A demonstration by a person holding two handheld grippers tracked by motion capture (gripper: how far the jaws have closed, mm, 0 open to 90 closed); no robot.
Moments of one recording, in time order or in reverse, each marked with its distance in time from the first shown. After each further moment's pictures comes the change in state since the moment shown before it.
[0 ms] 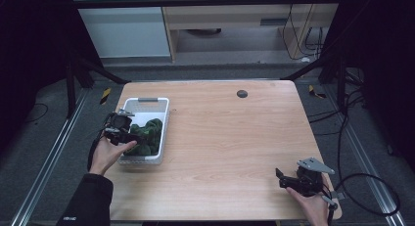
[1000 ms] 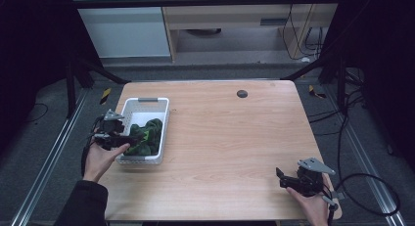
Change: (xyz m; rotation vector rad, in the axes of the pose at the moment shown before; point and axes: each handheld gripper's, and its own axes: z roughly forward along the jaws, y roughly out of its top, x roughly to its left) left arm 0.001 -0.014 -0.029 -0.122 0.001 -0.038; right arm 0.000 0.000 -0.002 -0.010 -0.006 0.006
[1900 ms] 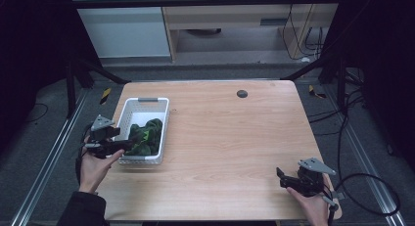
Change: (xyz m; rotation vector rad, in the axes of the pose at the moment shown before) left arm -0.006 -0.019 -0.026 -0.144 -0.007 -0.054; right arm -0.001 0.000 -0.001 -0.006 -0.005 -0.001
